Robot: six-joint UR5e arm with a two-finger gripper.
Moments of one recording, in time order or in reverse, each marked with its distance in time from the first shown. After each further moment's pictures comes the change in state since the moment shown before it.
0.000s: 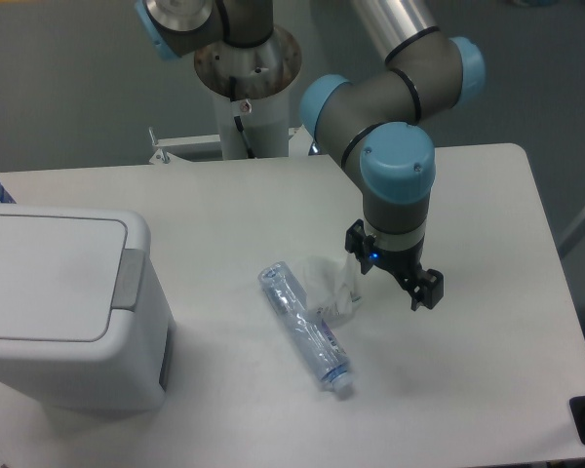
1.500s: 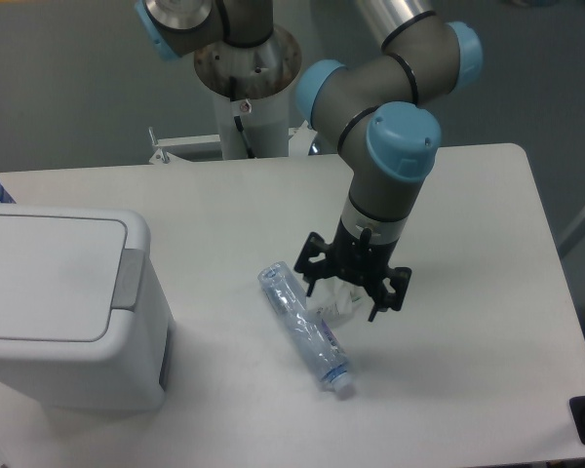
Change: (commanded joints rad) arm -0.011 0.051 -0.021 0.000 -0.465 -0.555
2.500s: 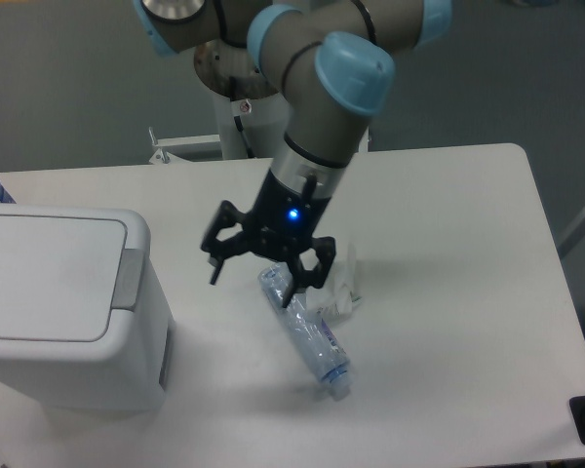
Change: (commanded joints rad) arm -0.092 0.118 0.009 0.000 -0.215 -0.292
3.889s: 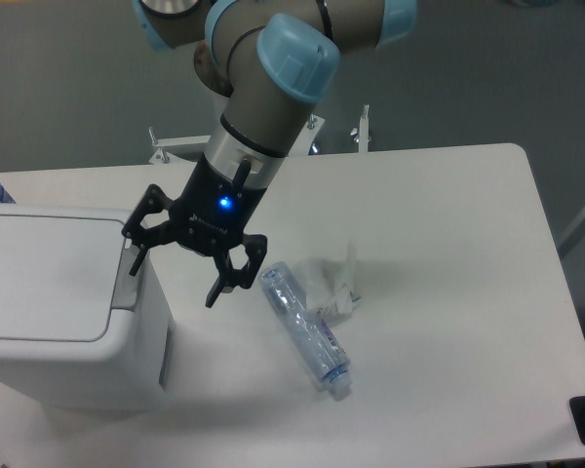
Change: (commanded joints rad) arm -0.080 -0.014 0.012 0.052 -0.052 -0.057
